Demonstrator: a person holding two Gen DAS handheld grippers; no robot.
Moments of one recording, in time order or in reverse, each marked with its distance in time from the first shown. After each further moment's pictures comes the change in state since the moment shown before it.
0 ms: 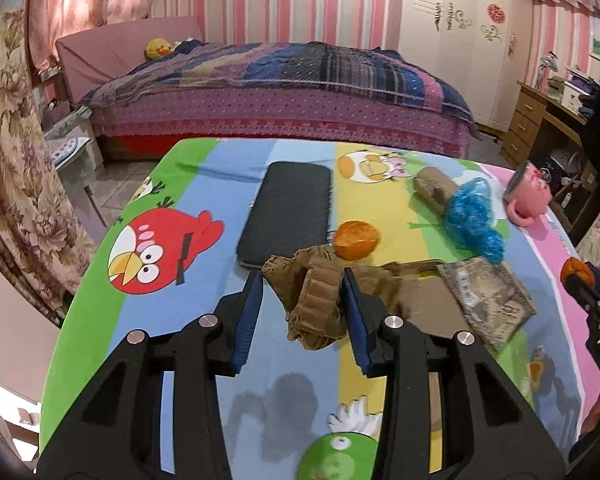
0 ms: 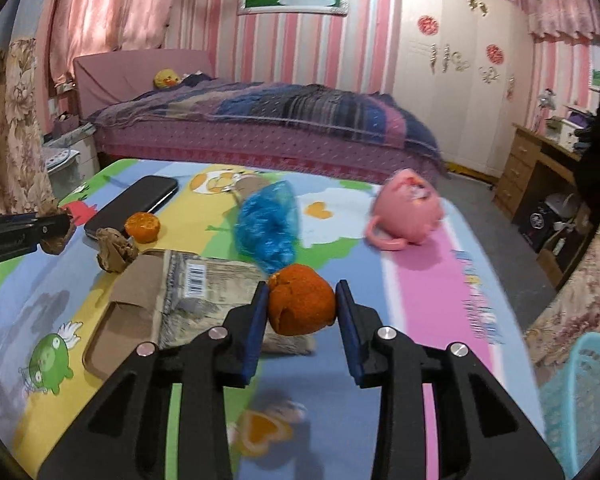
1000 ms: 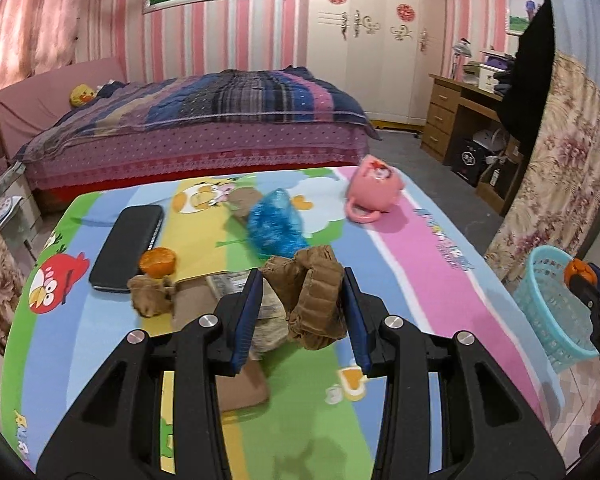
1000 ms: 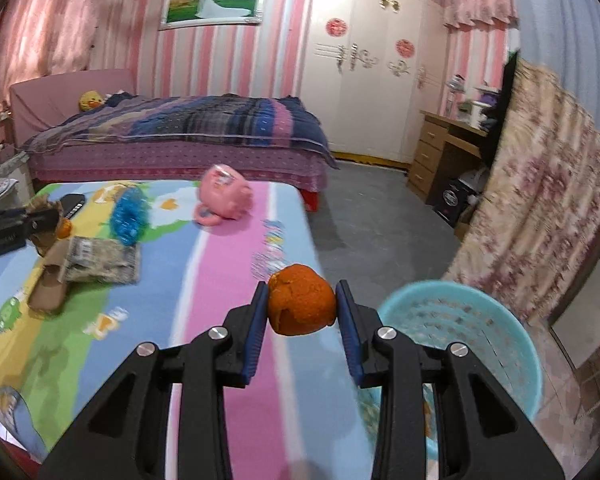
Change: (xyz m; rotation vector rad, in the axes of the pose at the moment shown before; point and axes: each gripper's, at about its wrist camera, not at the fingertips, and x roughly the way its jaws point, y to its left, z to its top) left arm -0.067 -0.164 -0.018 0.166 -0.087 -0.219; right arm -0.119 -0.157 -0.056 0.142 -0.005 -0.258
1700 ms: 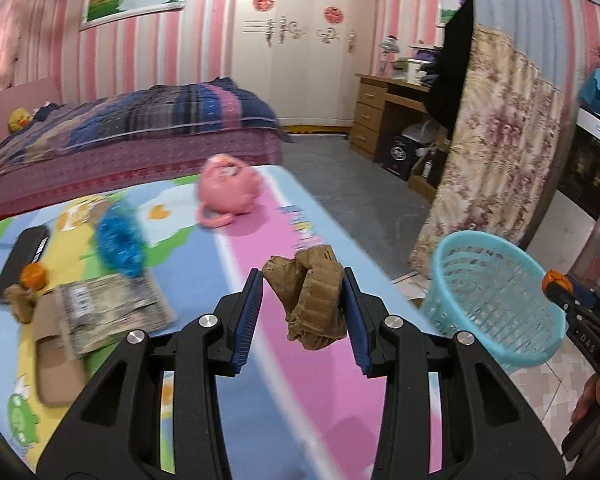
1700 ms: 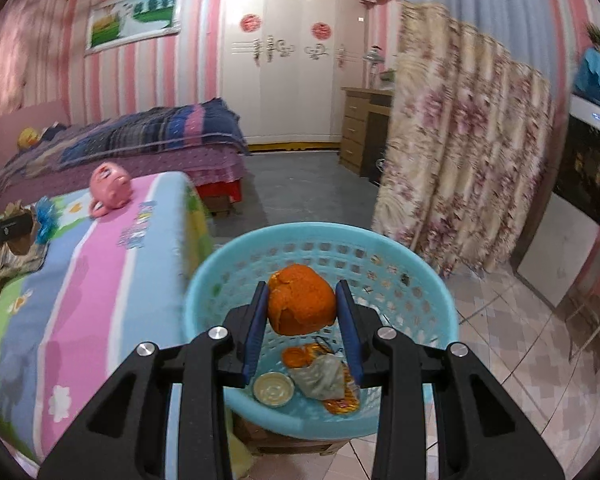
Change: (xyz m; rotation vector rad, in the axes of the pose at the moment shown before) left arm 0.018 -0.142 -0.015 0.100 -0.042 -0.226; right arm -0.002 -0.139 -0.060 0.199 -0.005 -0.166
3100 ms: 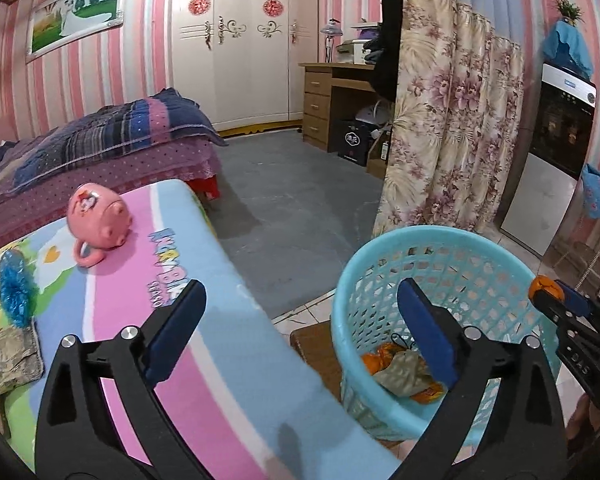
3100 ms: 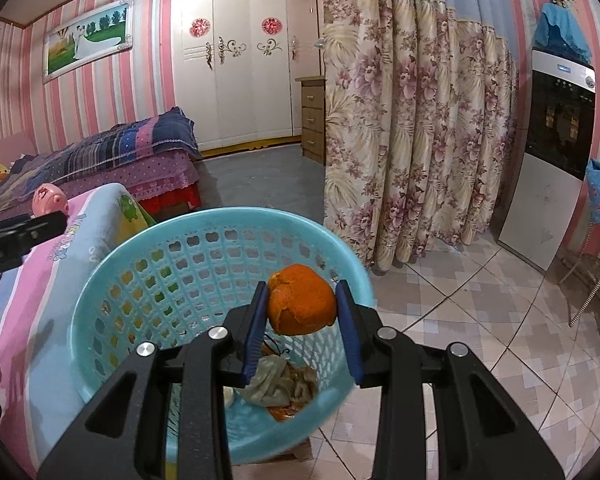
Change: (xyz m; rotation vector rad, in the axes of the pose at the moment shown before) left arm 0.074 -0.114 0.010 0.136 0.014 -0.086; right arm 0.044 -0.070 -0.017 0.101 0.017 -0.063
